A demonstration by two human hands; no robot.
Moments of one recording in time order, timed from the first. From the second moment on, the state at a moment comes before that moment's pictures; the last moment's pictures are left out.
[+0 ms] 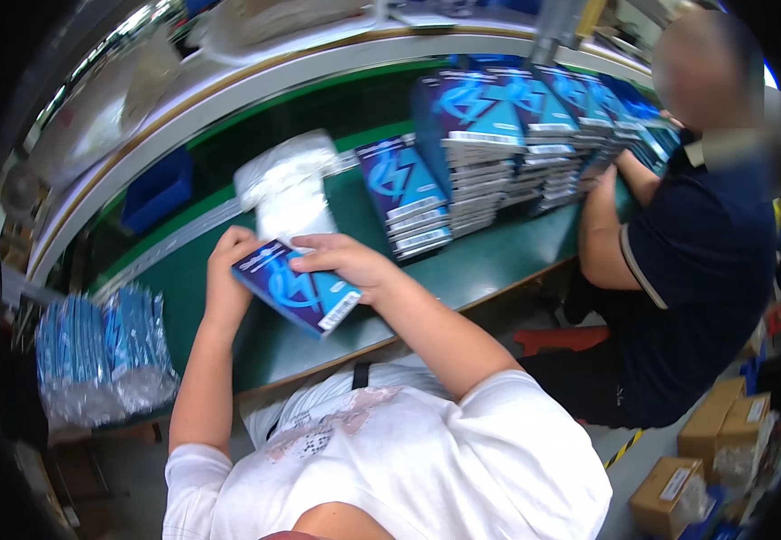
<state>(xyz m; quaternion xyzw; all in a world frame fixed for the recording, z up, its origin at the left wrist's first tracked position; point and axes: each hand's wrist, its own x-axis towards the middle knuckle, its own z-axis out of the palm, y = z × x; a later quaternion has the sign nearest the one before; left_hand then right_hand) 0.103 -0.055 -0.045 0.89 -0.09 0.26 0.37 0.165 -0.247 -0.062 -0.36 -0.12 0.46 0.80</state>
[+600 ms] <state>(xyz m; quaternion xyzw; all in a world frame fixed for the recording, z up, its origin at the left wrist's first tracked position) 0.074 -0.079 -0.041 0.76 0.04 0.09 0.64 0.140 -0.253 -0.058 -0.54 -0.08 0.15 0.83</state>
